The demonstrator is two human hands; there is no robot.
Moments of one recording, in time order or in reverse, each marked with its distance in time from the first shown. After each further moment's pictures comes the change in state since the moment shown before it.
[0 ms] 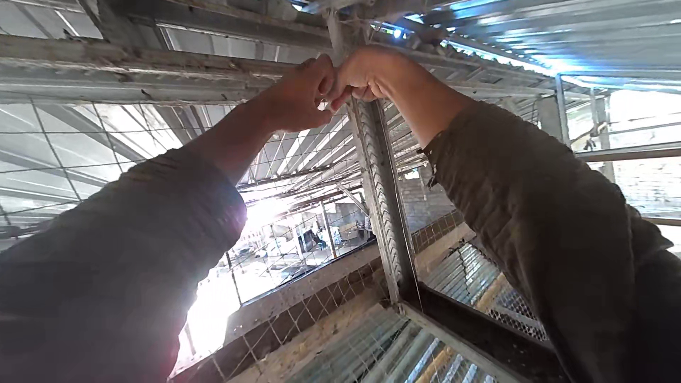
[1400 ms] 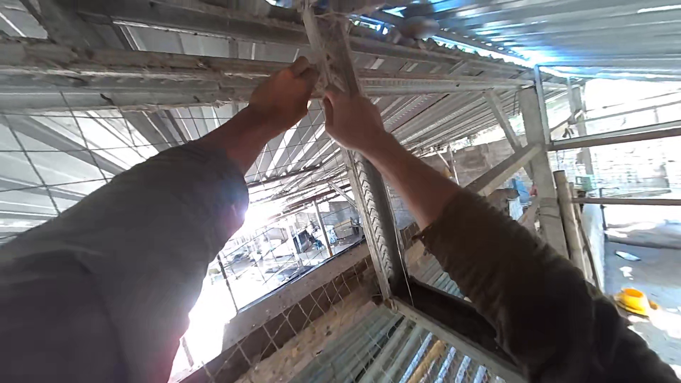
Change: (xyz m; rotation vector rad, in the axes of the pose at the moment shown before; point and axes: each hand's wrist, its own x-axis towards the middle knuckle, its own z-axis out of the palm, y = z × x) left_hand 0.025 -0.008 0.028 0.335 0.073 0.004; right_hand -0.037 0.058 0.052 -0.556 0.397 -0.235
